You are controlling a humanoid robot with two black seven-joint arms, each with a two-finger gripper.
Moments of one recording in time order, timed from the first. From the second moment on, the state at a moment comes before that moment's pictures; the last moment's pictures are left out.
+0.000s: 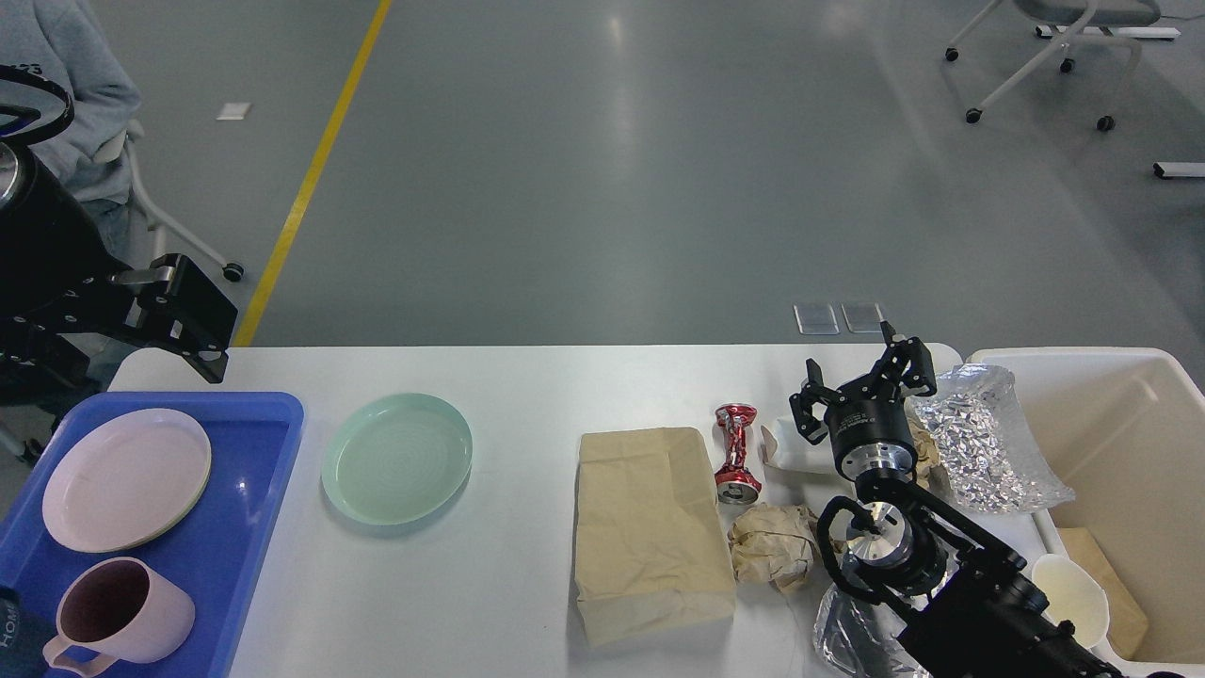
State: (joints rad) left arm -2.74 0.41 1.59 -1.70 0.06 -0.89 0.01; right arm 0.43 -0.08 0.86 0.79 -0.02 -0.01 0.58
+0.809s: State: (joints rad) left arm -1.96 0.51 1.38 -1.25 -0.06 -0.74 0.01; right arm 0.43 -0.08 0.86 0.79 -0.02 -0.01 0.58
